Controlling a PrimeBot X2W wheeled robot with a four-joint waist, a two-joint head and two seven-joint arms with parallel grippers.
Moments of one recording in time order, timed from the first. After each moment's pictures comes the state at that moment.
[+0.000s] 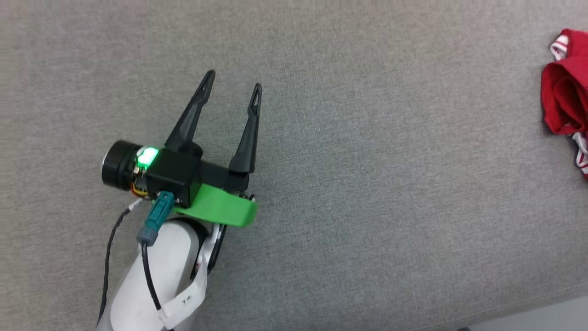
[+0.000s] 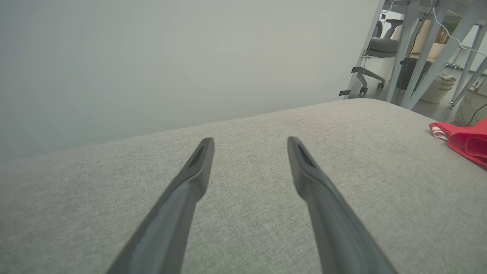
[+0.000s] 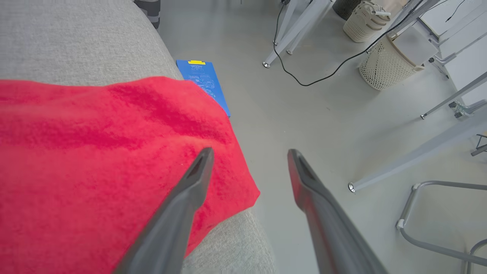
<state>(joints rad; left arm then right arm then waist) -0.40 0.19 -0.33 -0.05 -0.15 0.03 -0.21 -0.86 -0.71 -0.03 1.22 0.33 0.13 -0.25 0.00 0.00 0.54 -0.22</state>
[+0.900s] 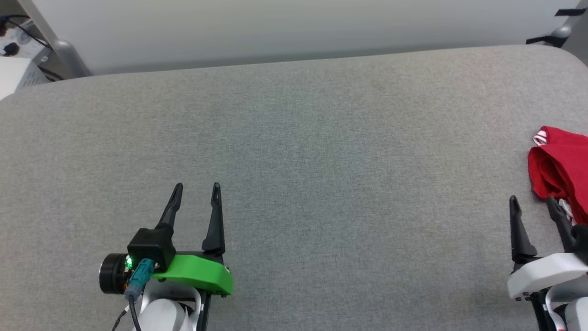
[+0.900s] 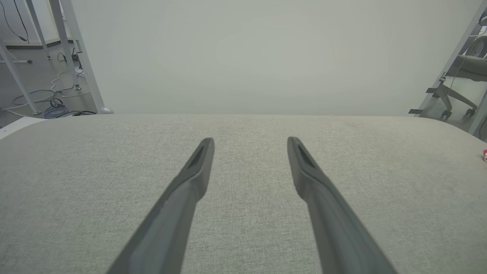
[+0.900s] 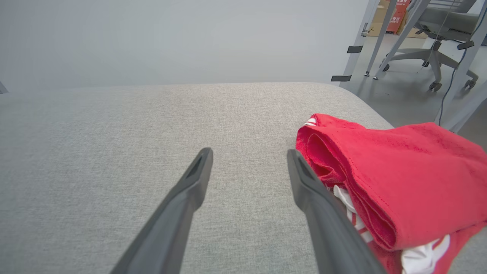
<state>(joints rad) -0.10 0.16 -0.24 0.09 -0.28 0.12 -0.25 -0.10 -0.21 -0.11 0.27 0.19 0.13 -0.24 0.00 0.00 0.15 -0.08</state>
